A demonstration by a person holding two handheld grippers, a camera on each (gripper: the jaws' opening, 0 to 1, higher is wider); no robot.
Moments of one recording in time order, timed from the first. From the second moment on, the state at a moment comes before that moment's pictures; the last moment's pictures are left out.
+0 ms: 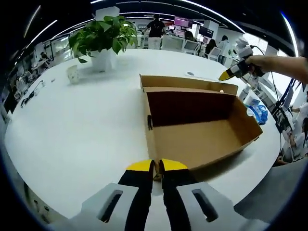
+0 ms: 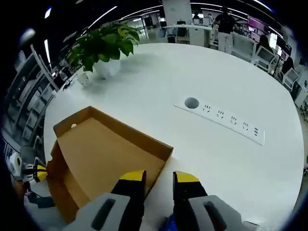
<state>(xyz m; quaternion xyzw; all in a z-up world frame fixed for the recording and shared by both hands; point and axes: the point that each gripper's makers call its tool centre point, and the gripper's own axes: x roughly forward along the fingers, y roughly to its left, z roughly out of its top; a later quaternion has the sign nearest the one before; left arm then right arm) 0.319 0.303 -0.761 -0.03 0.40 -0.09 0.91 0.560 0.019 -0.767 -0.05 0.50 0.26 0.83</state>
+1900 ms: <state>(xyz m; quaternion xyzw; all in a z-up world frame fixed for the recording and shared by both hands) 0.322 0.304 -0.764 -0.05 0.40 -0.08 0.91 0.549 0.014 -0.728 -0.01 0.44 0.24 0.86</state>
